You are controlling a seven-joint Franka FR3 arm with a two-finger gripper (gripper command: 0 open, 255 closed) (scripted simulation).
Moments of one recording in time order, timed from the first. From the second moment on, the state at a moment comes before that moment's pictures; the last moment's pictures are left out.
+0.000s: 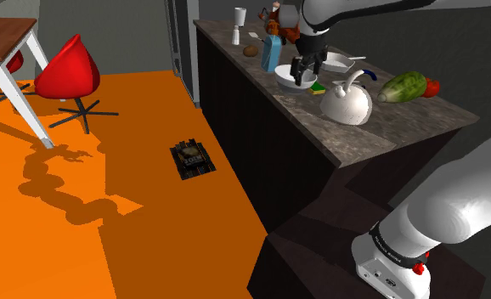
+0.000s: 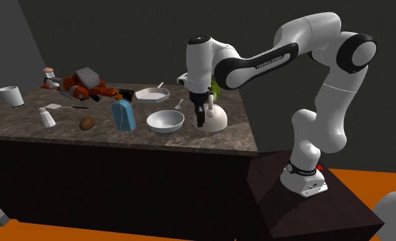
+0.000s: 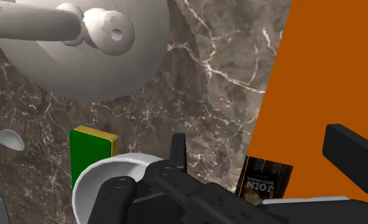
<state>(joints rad) -0.03 -0.15 -0.02 -2.01 -0.27 1.84 0.01</state>
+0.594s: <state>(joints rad) -0.05 0.19 -0.05 -1.70 -0.31 1.88 -0.07</state>
